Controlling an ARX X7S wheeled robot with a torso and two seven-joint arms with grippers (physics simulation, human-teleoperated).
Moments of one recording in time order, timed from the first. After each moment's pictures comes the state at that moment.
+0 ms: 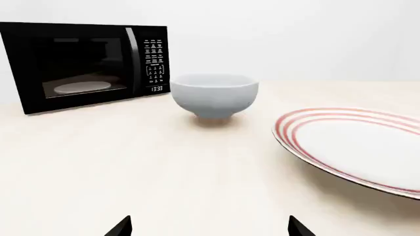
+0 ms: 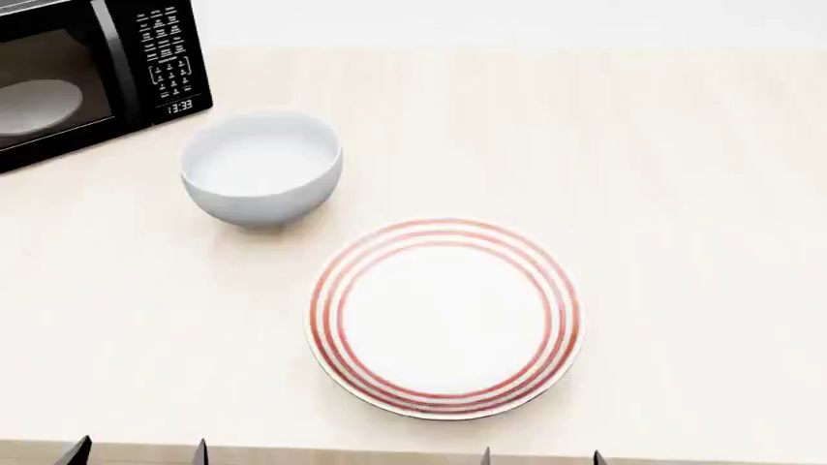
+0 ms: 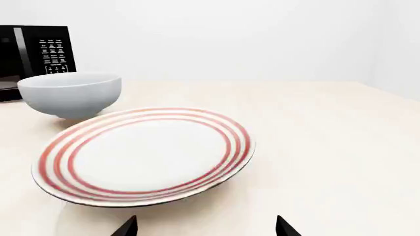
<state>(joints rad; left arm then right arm) 0.00 0.00 0.00 0.00 0.00 0.00 0.00 0.00 0.00 0.00 0.00 0.00 0.00 0.00</state>
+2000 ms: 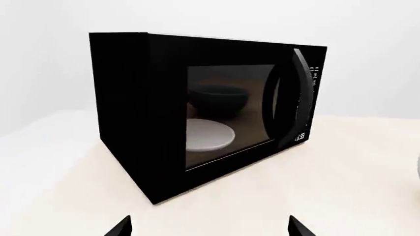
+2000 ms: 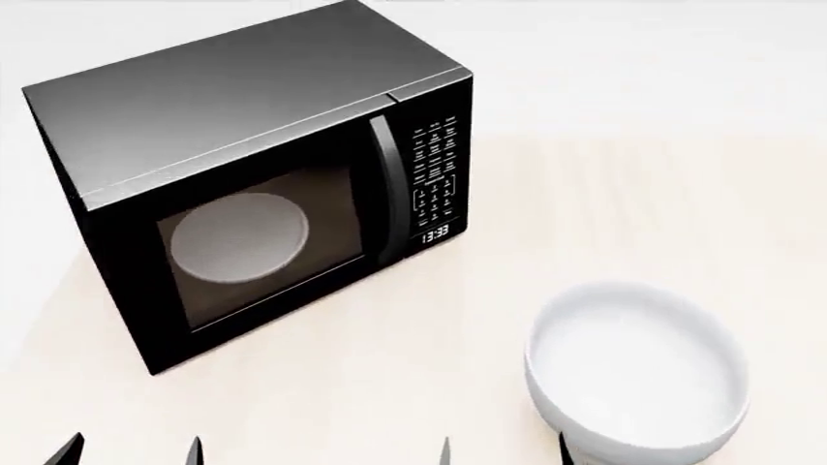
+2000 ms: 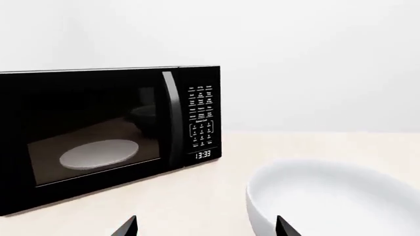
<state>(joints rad) 0.06 -0.14 0.14 0.16 -0.18 -0.05 -0.12 -0.05 0.14 -0.19 -0.17 0.15 -0.02 0.10</state>
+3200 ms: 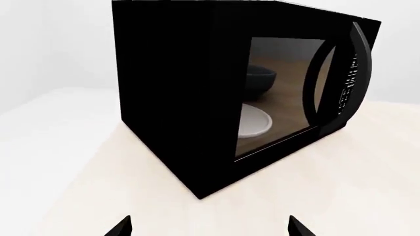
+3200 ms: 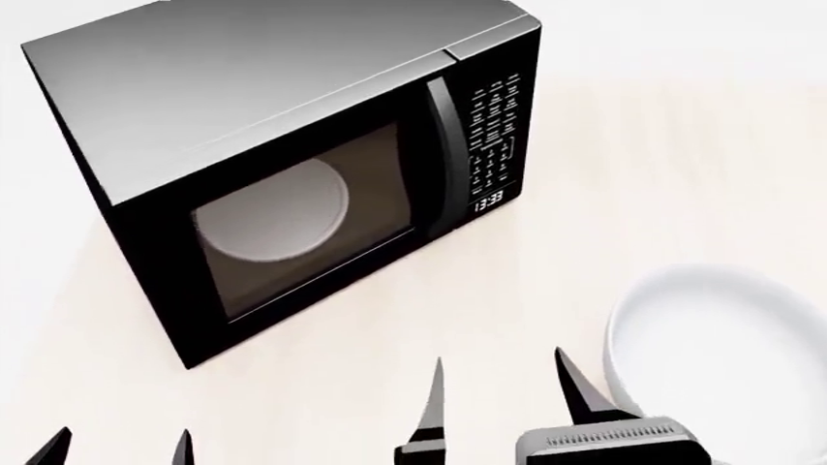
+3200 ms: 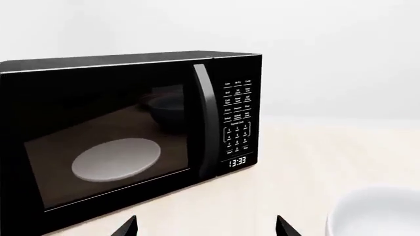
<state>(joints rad) 0.08 -0.19 0.16 0.23 -0.23 -0.05 -0.17 0.11 0.22 -0.22 -0.34 0.25 0.26 0.14</state>
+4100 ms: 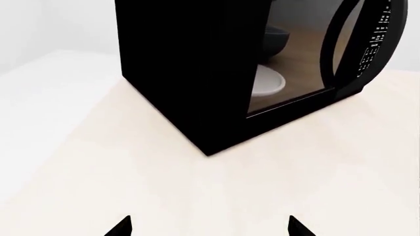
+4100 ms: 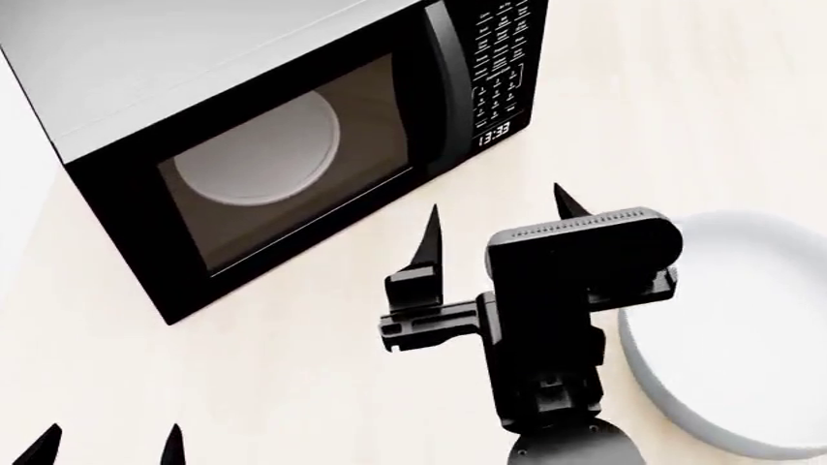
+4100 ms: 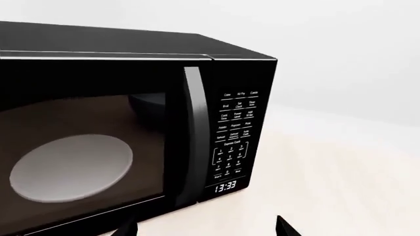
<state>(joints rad) 0.08 -0.22 0.17 0.26 -0.29 -0.04 -0.20 0.55 0.23 -0.28 -0.29 0.23 0.60 0.17</state>
